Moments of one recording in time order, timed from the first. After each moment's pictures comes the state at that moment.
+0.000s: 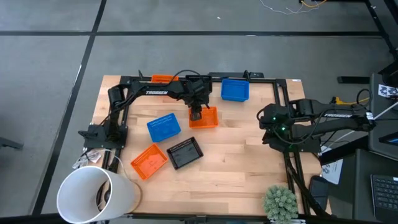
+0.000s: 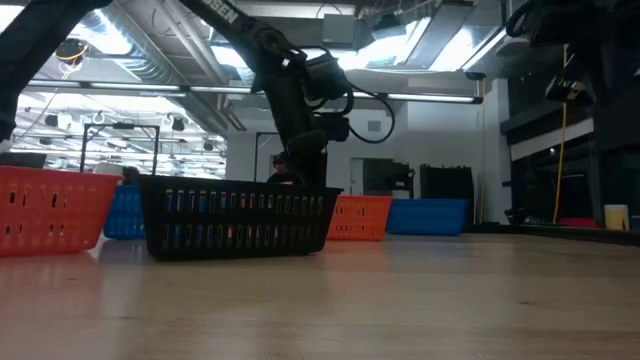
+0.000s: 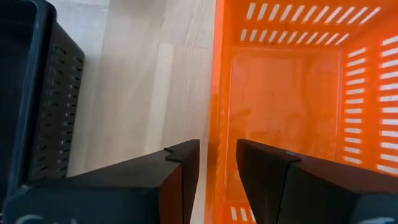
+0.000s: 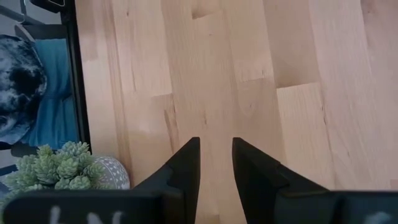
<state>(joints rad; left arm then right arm) 0.38 1.99 1.47 -0.55 0.04 0.22 -0.04 0.85 0.84 -1.13 -0.36 0.25</state>
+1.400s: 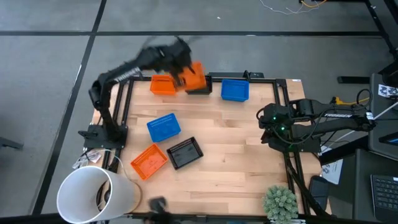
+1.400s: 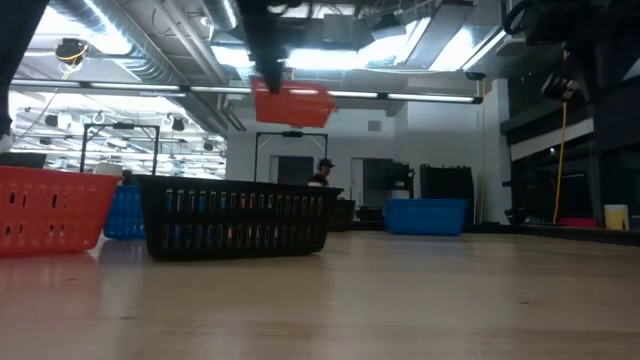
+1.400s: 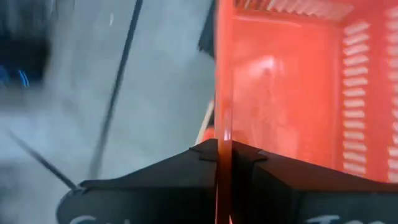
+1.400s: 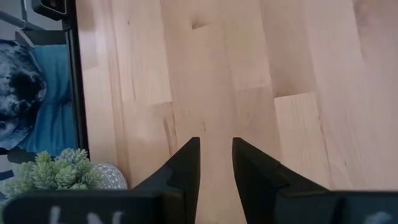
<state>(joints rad) 0.56 1.77 1.92 -1.10 -0.35 0.35 -0.04 0.85 0.84 -1.11 -0.34 0.25</state>
